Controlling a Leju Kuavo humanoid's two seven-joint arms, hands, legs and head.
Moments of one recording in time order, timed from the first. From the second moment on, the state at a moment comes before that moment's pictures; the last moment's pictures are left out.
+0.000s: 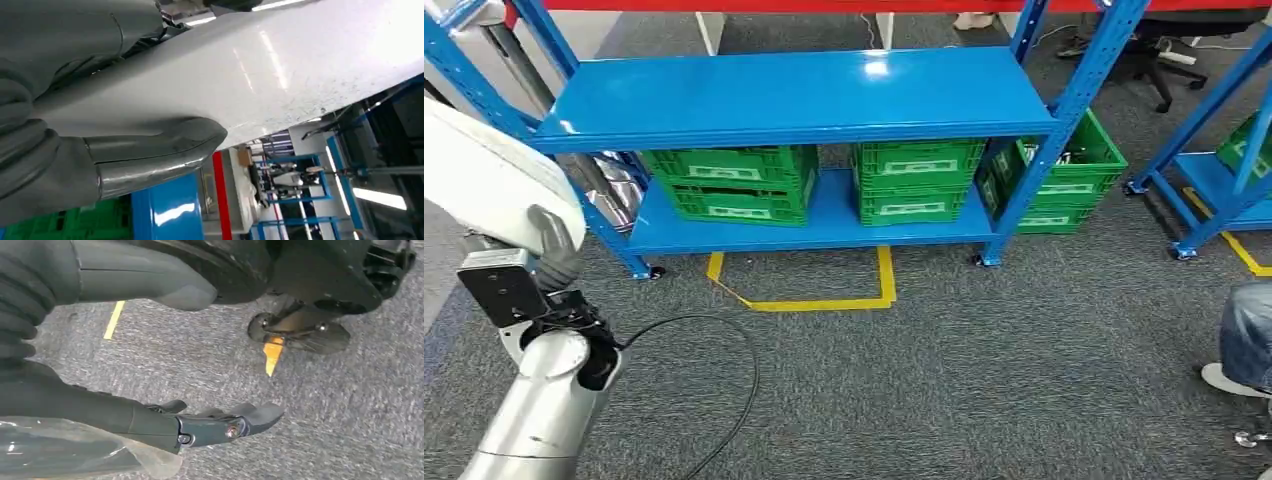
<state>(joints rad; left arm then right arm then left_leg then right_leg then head) -0.28 -0.02 -0.19 -1.50 -0.09 0.62 -0.52 -0.04 0.13 -0.92 -0.20 1.09 -0.03 -0.19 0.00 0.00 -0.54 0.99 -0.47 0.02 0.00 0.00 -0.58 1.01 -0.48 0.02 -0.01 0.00</state>
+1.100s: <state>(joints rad) -0.29 -0.02 -0.20 -1.50 -0.08 0.60 -0.52 -0.04 0.11 -0.95 -0.20 1.09 0.05 -0.17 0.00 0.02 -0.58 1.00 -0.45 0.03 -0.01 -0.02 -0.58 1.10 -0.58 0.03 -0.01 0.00</state>
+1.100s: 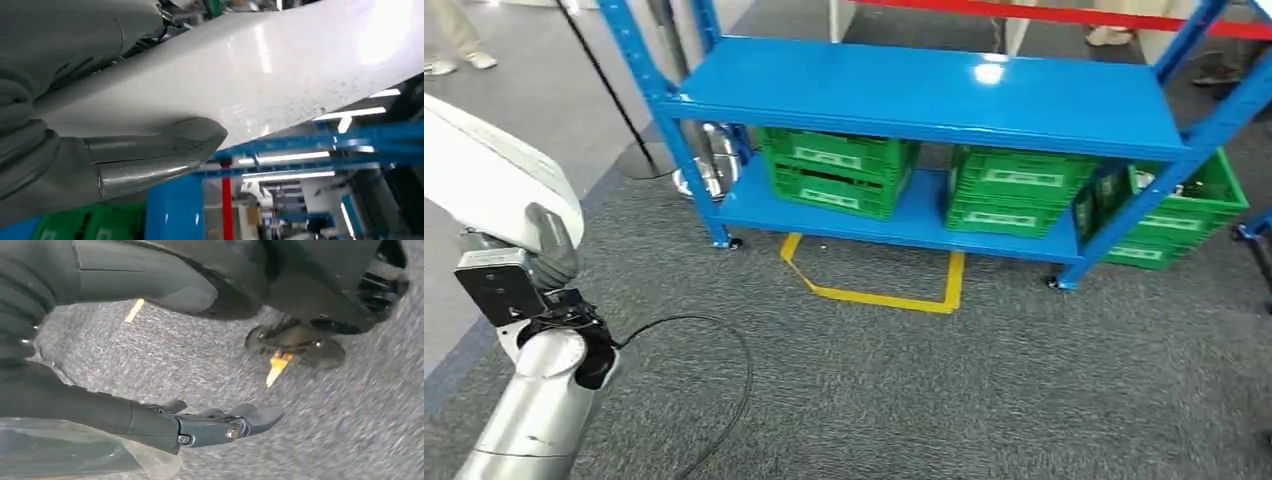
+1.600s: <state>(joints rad) -0.29 -0.02 -0.20 -1.50 -0.08 0.60 -0.51 -0.04 0.10 -0.97 -0.20 1.08 0.02 -0.17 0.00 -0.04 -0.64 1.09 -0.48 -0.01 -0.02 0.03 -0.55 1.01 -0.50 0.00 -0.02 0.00</state>
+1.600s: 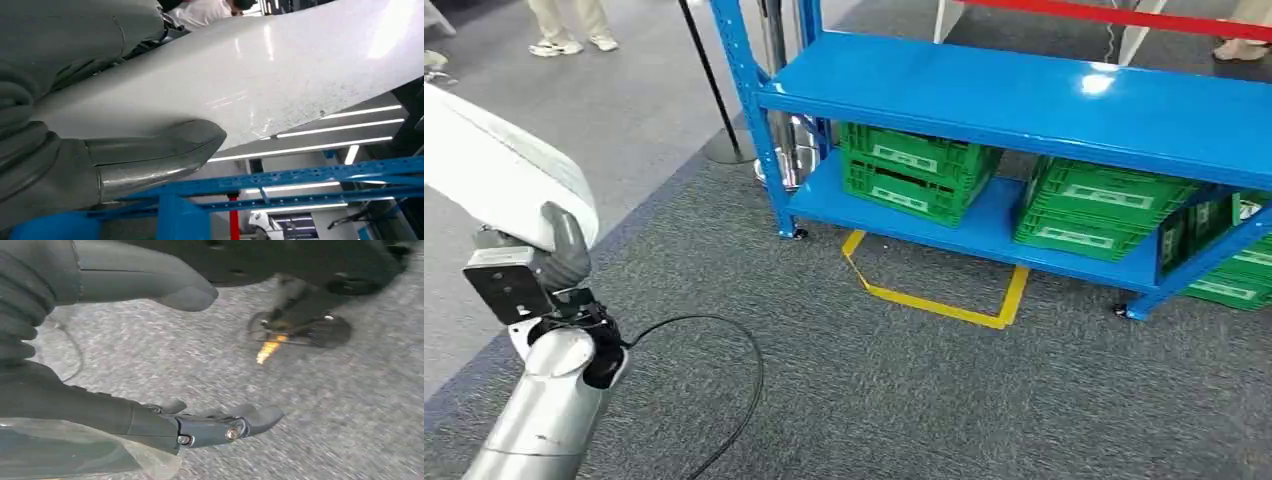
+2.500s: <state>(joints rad) -0.29 -0.02 -0.20 -1.50 -0.08 0.60 -0.51 -0.04 0.05 -1.01 -0.21 1.06 0.01 -0.17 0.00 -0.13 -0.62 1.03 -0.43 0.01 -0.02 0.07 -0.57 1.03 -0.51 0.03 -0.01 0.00</state>
